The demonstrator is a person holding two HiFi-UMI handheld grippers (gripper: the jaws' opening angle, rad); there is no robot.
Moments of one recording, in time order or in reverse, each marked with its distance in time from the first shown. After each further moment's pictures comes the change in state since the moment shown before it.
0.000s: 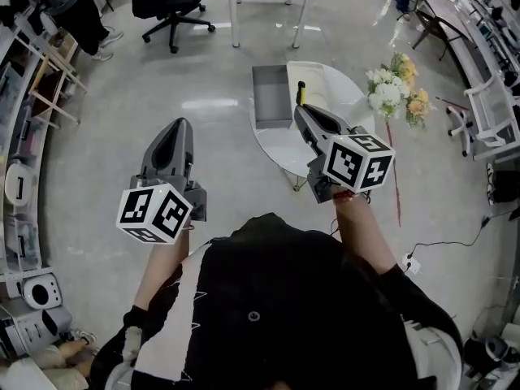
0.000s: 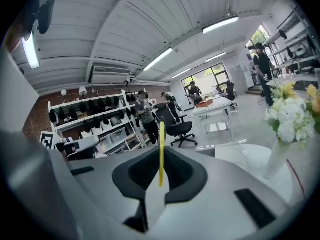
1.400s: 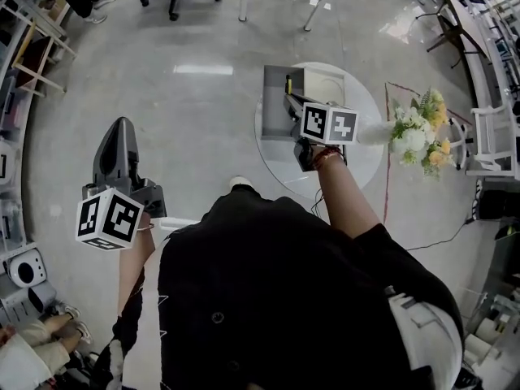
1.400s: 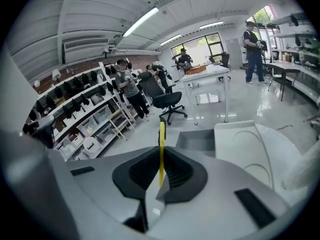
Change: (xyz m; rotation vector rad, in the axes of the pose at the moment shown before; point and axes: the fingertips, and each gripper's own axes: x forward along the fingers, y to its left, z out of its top) left arm 0.040 0.153 0.025 -0.046 -0.010 0.282; right arm 0.193 -0.115 -0.071 0.078 0.381 -0.105
